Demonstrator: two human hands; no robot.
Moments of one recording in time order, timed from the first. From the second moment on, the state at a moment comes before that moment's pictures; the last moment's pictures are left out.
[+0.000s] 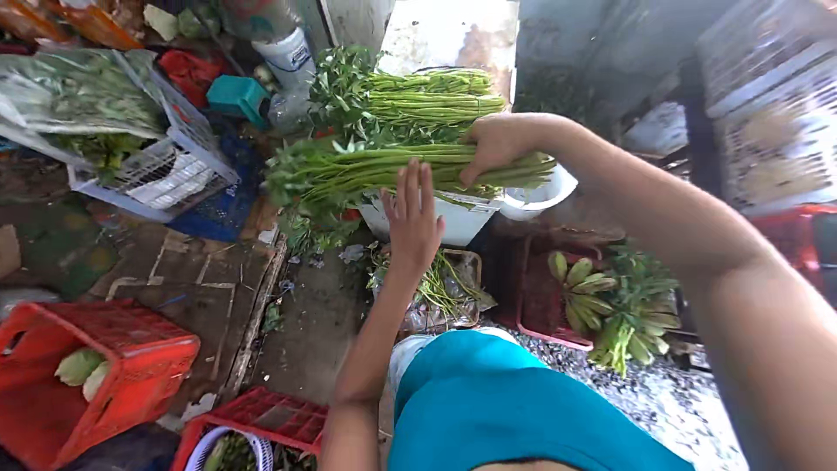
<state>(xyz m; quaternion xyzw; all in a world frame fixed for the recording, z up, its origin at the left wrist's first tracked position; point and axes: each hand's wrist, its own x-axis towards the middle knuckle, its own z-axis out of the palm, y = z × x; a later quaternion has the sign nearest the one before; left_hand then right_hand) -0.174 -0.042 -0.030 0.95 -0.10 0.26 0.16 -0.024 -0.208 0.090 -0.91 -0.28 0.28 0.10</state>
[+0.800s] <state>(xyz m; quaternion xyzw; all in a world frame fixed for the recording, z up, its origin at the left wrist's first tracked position) -0.169 0.047 0.021 0.51 -0.24 0.04 0.82 -0.187 -0.139 -0.031 -0.69 -0.35 0.10 0.62</state>
